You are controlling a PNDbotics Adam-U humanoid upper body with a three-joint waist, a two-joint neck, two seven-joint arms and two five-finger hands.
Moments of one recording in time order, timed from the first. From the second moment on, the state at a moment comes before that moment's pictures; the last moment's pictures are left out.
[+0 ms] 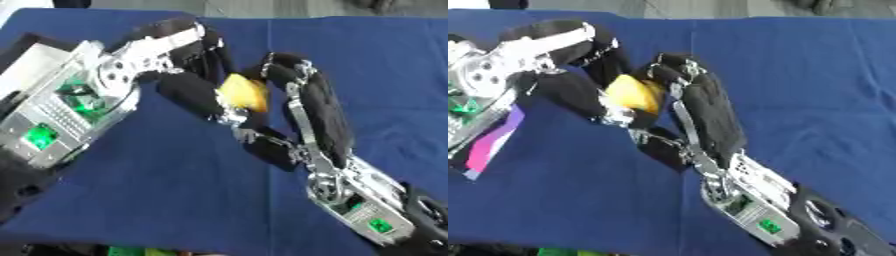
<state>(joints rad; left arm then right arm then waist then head) -1.07 0.46 -0.66 -1.79 -0.11 0.85 -0.36 -0.58 -0.46 0.66 -1.97 0.65 0.22 -0.52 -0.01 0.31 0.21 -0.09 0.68</state>
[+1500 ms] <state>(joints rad) -1.06 0.44 -0.67 -1.75 -0.08 0.89 -0.30 -0.57 -0.47 0.66 -1.97 0.74 0.20 -0.53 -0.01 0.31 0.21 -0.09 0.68</state>
